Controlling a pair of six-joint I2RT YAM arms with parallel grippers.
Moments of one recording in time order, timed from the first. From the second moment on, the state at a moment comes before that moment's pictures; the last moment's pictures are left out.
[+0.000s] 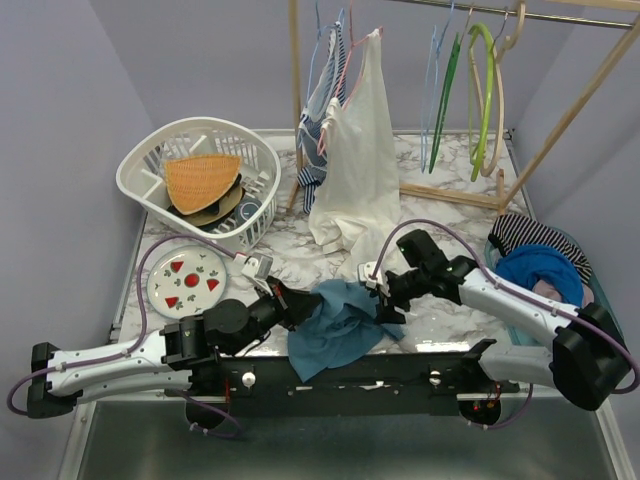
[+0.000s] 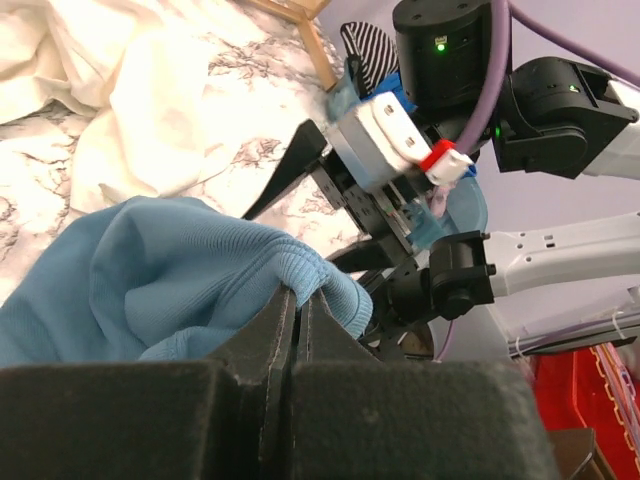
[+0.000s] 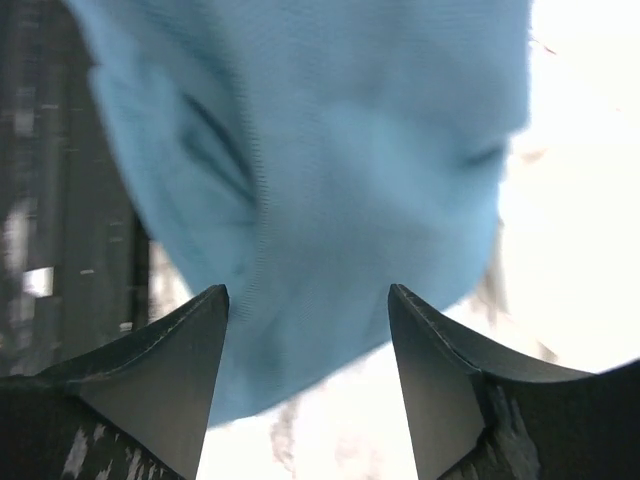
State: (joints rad) left arm -1.32 0.49 0.40 -0.02 -0.46 -0.82; right arm 0.66 1.19 0.65 -0.49 -0.71 -0.80
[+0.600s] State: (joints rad) left arm -1.31 0.52 0.59 -0.20 -0.48 -0.66; right arm 0.67 1.20 0.83 -0.57 -0.47 -0.70
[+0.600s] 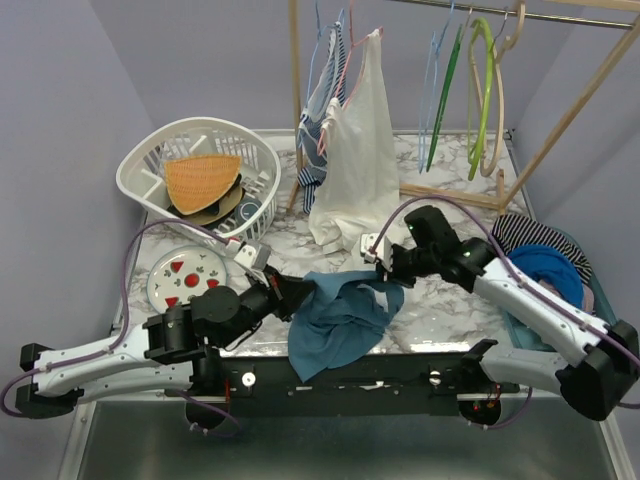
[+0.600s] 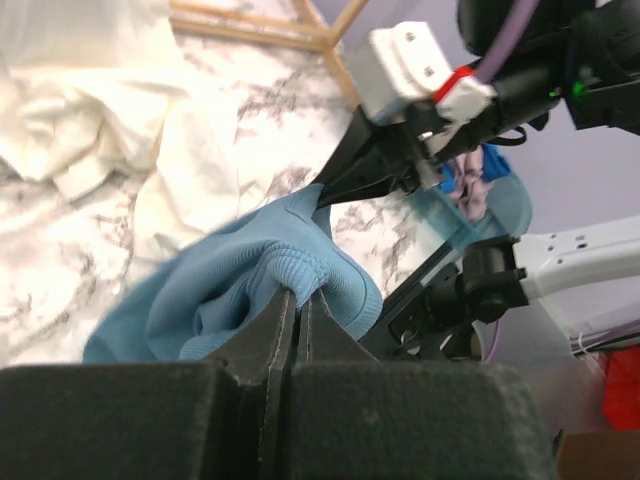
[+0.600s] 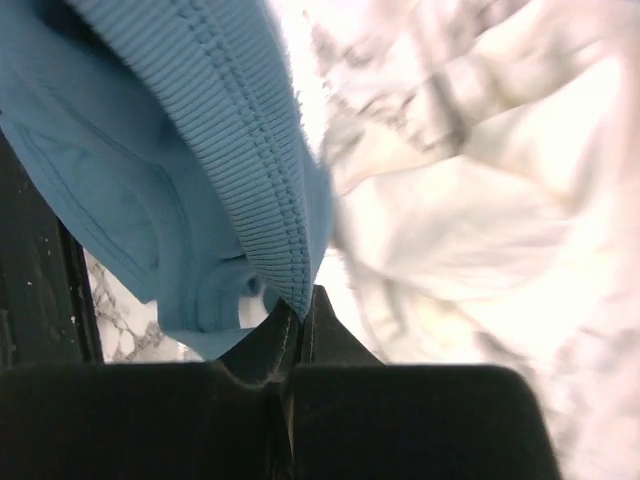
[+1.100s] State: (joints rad) left arm -1.31 0.81 1.35 -0.34 -0.33 -0.29; right arm 0.52 0.93 1.63 -0.98 -0.43 -0.77
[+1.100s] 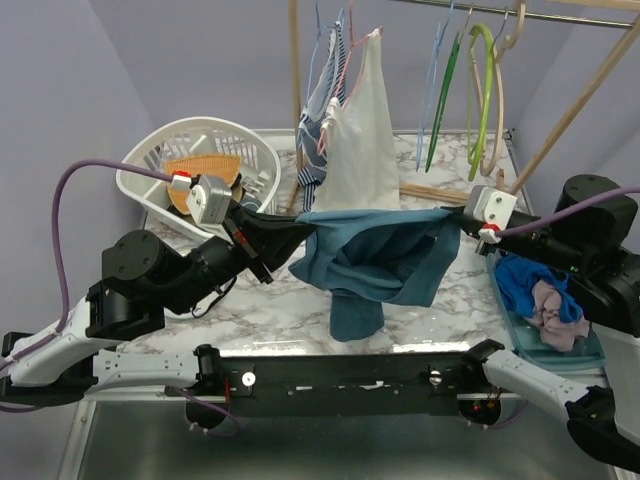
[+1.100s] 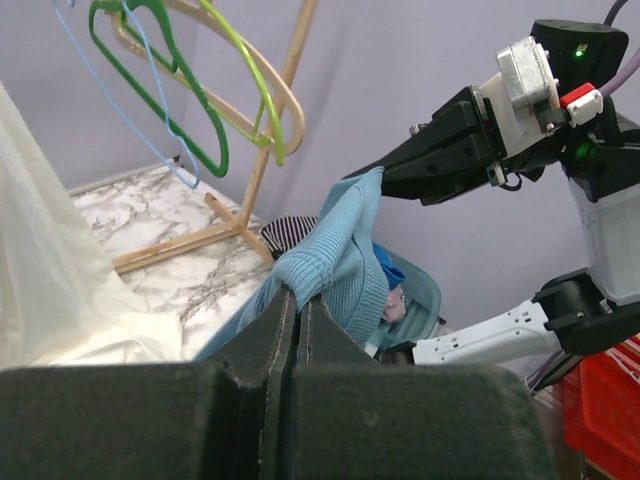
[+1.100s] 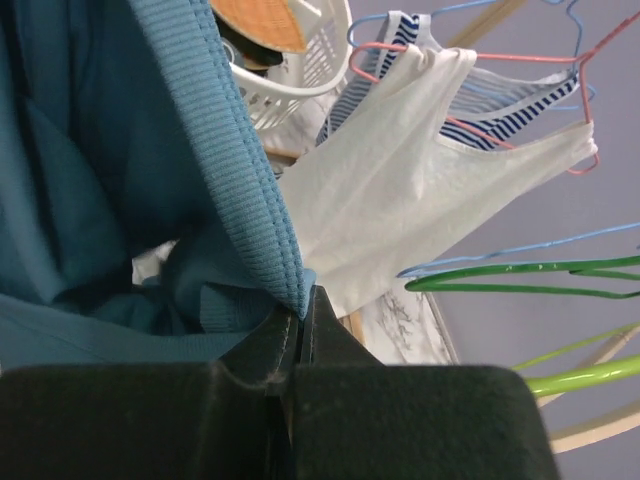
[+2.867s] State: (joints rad) left arm -1.13 0.79 0.71 -0.41 -0.34 -0.16; right arm 0.07 1.29 2.03 -0.91 -0.11 -0.01
